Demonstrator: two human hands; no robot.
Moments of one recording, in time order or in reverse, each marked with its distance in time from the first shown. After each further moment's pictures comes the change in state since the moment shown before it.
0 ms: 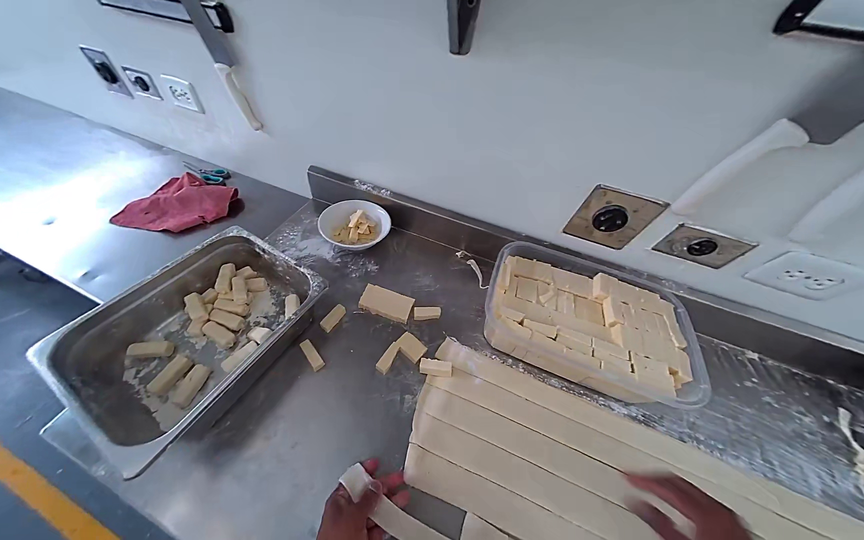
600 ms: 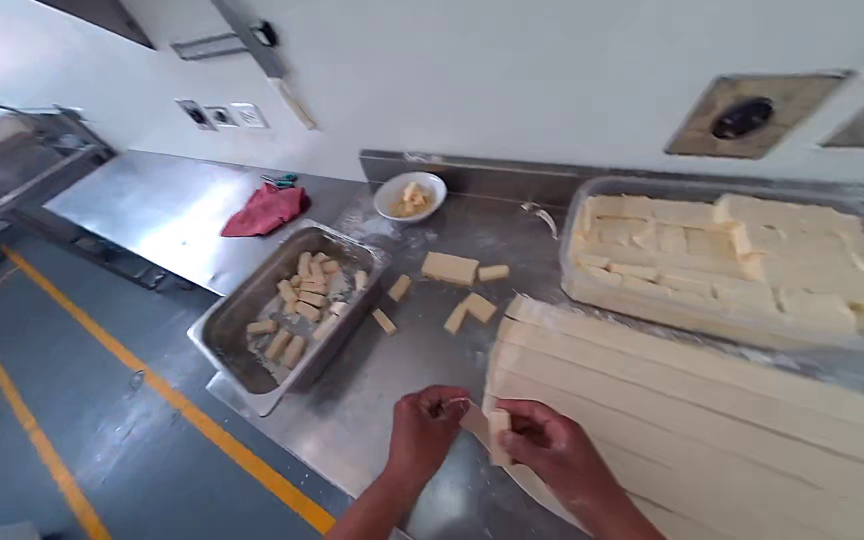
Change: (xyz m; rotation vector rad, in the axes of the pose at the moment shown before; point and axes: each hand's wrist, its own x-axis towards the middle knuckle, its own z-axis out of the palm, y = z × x) left_hand -0.005 0.054 0.011 0.880 -0.114 0.522; right_hand 0.054 -0.196 0.120 1.095 -0.112 0.065
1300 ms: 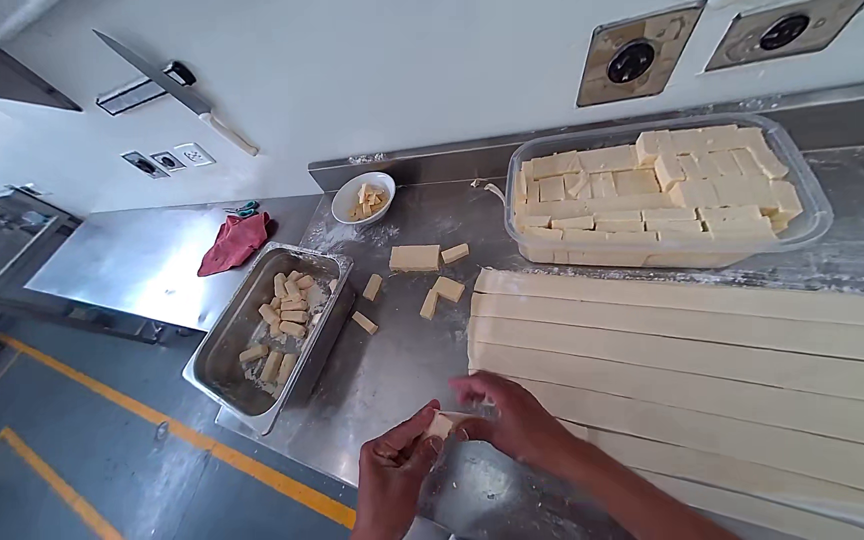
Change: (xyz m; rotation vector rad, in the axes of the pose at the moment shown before) left_hand -0.063 -0.006 -0.015 -0.220 0.013 0.203; right_hand 0.013 -0.001 0.002 -0.349 -0.274 -0.164
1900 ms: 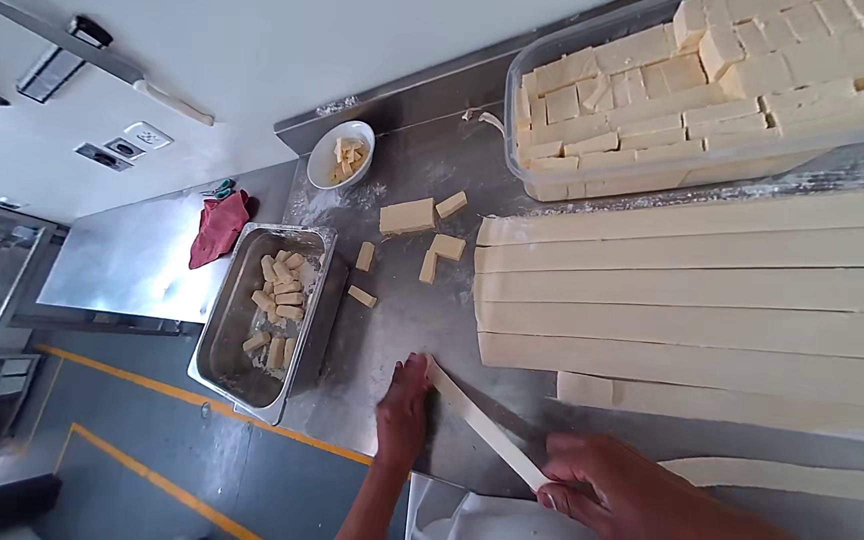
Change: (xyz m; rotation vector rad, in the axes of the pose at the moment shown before) left_hand 0.040 -0.094 -0.030 0.822 -0.002 0.368; right_hand -0.087 0.015 0.004 -0.139 -0.238 -0.025
